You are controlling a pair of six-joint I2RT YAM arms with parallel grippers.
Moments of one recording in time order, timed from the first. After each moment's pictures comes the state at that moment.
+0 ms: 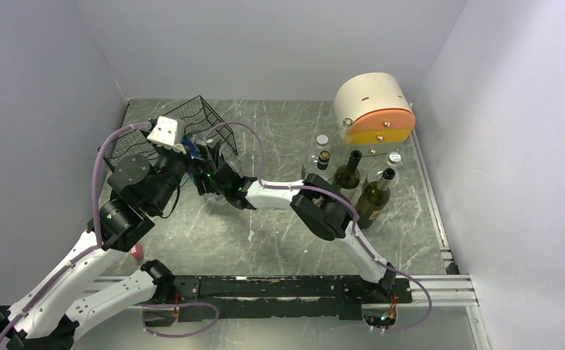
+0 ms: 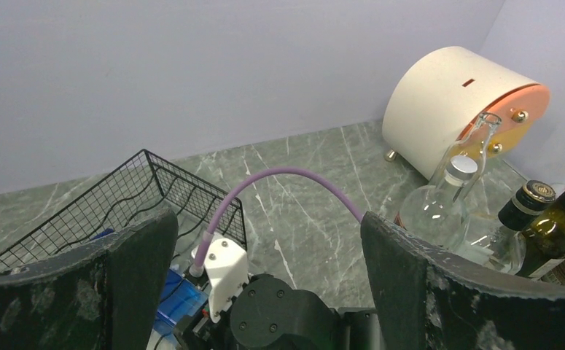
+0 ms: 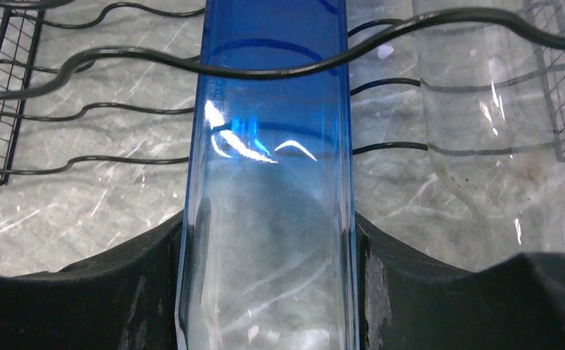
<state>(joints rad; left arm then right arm) -0.72 0.76 0.99 -0.14 -0.37 -0.03 1.04 2.31 1.63 0.26 0.25 0.28</state>
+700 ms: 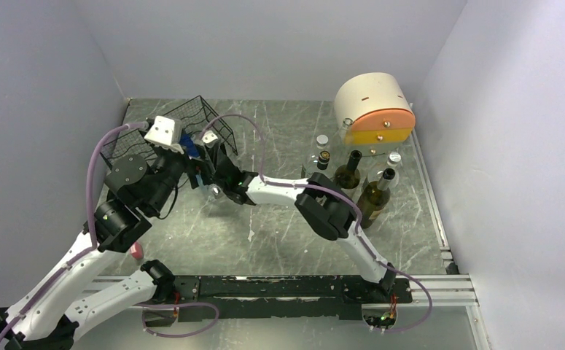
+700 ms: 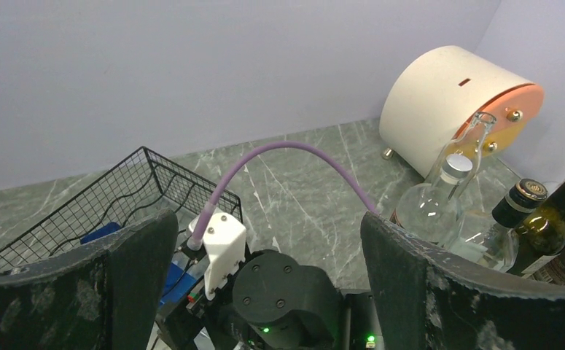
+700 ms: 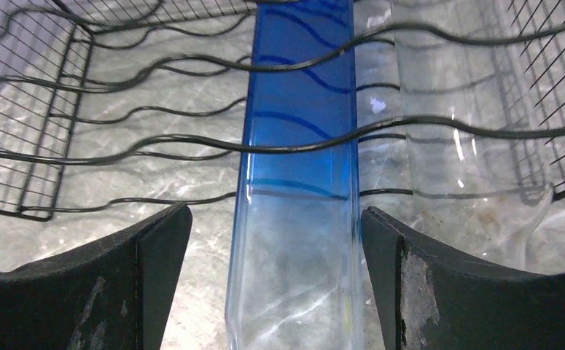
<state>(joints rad) -0.72 0.75 1.01 -0.18 -0.36 -0.05 1.04 2.31 1.70 0.27 0.27 0.27</state>
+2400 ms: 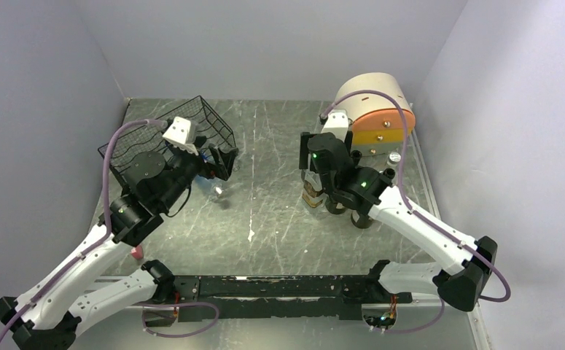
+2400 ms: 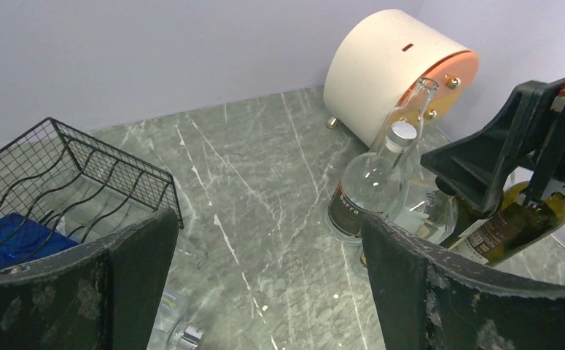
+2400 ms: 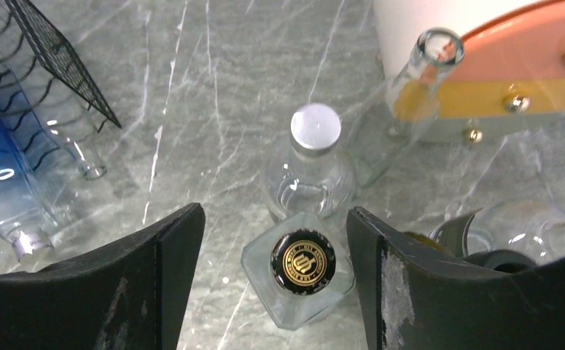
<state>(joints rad) -0.72 0.80 0.96 -0.15 -0.23 -0.18 0.84 1.20 1.19 -0.46 0.73 0.34</state>
